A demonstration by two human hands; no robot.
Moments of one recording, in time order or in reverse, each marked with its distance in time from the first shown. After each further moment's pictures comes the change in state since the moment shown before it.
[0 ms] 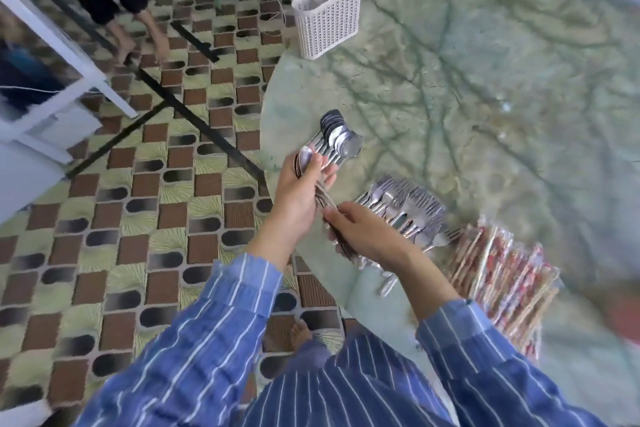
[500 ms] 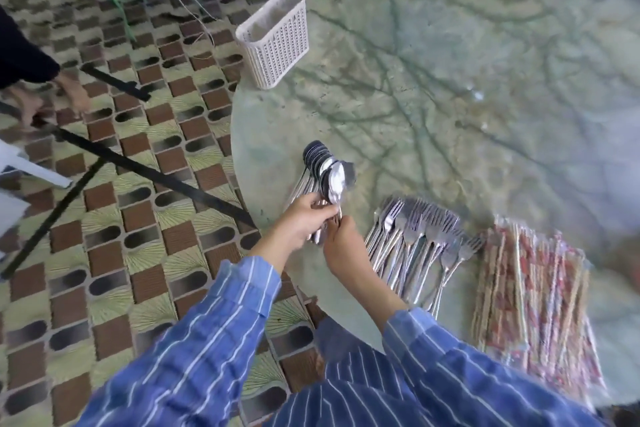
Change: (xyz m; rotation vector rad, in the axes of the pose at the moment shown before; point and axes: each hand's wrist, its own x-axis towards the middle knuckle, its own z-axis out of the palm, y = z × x) left_hand 0.123 0.000 -0.030 0.862 -0.341 -0.356; right_hand 0.119 -0.013 0.056 -0.030 0.581 0.178
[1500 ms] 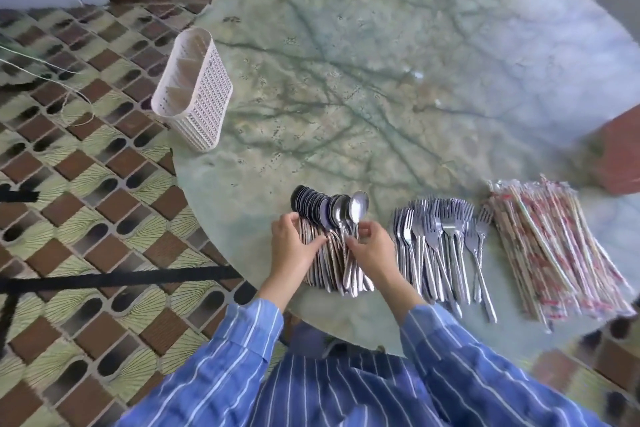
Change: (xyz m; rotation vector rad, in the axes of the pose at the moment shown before) left_hand 0.096 0.014 -0.067 0.687 -0.003 0.422; right_hand 0.093 -0.007 0.021 0.338 0.451 0.408
